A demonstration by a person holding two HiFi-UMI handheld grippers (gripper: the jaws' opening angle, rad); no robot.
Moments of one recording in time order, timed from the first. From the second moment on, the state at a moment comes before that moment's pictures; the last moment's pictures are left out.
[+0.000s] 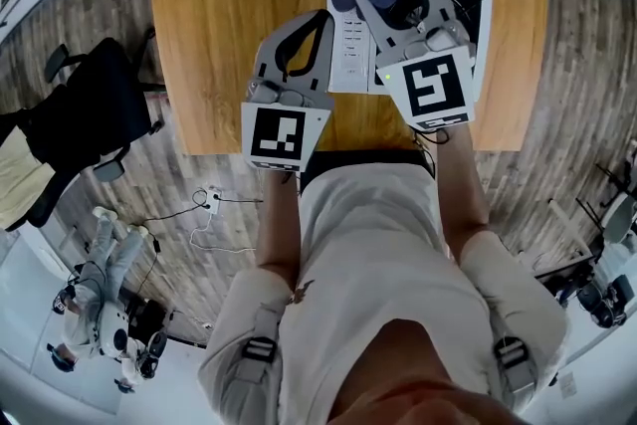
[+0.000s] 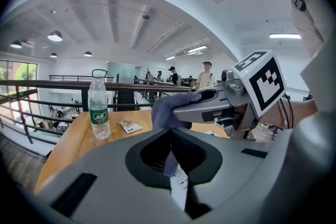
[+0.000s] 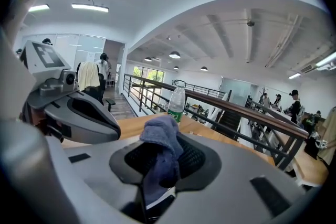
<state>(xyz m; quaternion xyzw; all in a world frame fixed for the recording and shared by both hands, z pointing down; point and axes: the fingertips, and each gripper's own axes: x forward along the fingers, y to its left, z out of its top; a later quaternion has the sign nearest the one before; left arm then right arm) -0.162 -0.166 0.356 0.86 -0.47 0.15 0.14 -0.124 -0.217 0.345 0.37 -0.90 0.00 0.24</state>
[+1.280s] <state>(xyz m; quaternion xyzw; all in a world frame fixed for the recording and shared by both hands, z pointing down) -0.162 -0.185 0.428 0.84 -0.47 0.17 0.21 -0.138 -0.238 0.489 0.34 -0.86 0.11 0.35</state>
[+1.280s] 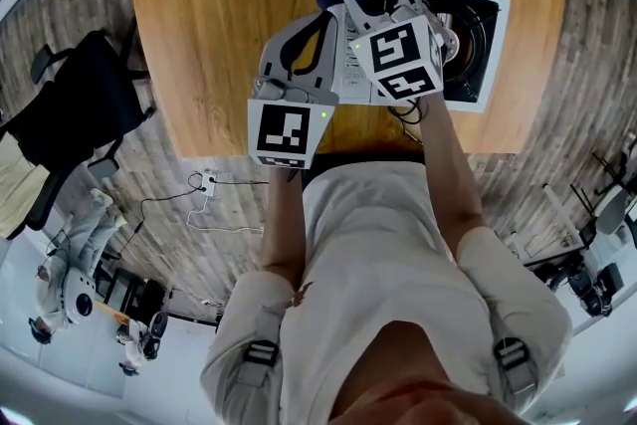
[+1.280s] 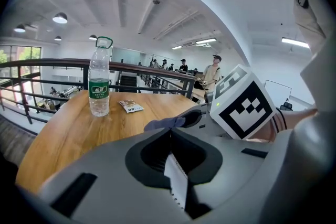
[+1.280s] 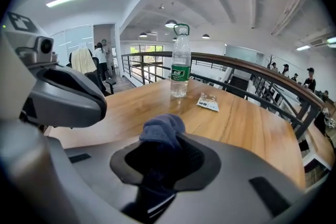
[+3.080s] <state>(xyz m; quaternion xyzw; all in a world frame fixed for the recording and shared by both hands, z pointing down) -0.180 -0.086 0.410 0.84 -0.47 0.18 0.20 -0.138 -0.106 0.488 0.30 -0.86 0.16 0.37</state>
